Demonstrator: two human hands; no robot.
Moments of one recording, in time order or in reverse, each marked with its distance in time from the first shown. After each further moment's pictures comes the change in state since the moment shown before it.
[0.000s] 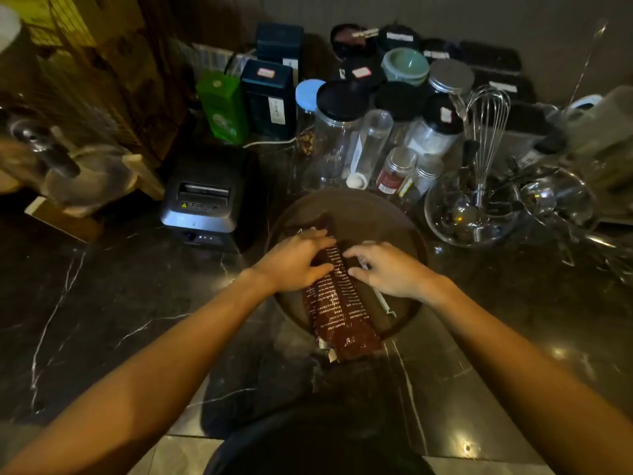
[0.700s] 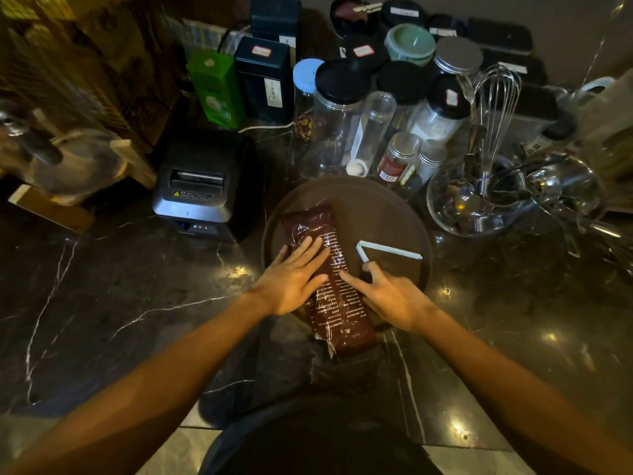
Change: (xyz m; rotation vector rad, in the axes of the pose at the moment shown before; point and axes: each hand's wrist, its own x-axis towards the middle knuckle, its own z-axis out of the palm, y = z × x) left_hand -0.018 -0.025 0.064 0.117 -0.161 -0.095; right_hand -0.025 0.042 0.068 -0.421 -0.141 -0.099
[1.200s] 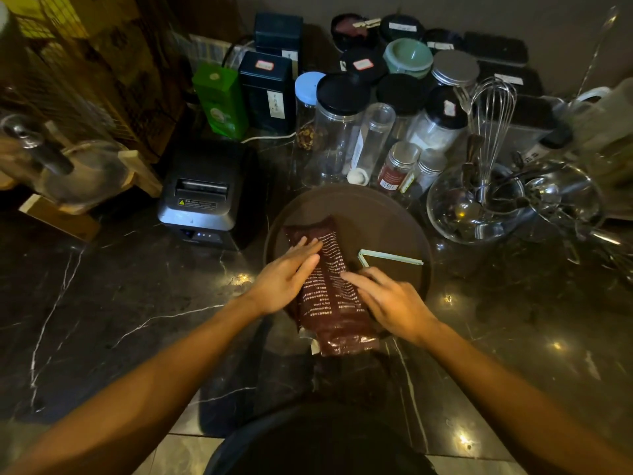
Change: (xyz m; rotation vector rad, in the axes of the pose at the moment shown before) left_hand -0.012 -0.003 -0.021 -0.582 0.222 -0.039; right_hand -0.011 -0.009 0.002 0.256 0.450 -0.083
